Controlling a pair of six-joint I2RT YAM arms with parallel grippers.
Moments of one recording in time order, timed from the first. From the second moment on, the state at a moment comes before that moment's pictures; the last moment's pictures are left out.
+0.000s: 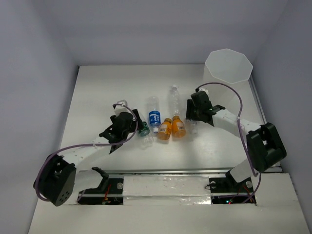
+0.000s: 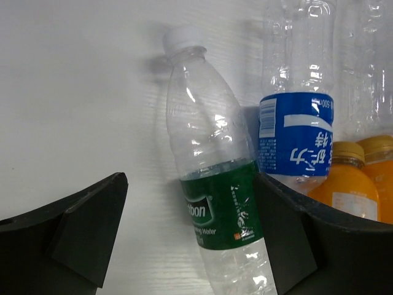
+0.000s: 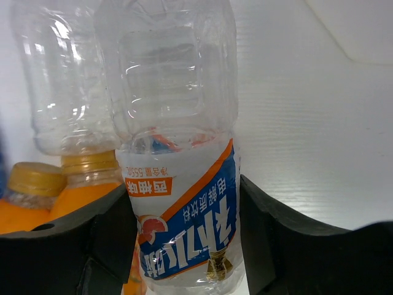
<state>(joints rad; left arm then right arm) -0.59 1.13 0.49 0.02 -0.38 -0.65 0.48 1.58 0.97 -0.28 0.26 0.46</state>
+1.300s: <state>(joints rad) -0.59 1.41 0.58 0.18 -0.40 -0.65 0.34 1.36 1.60 -0.14 0.73 0.13</state>
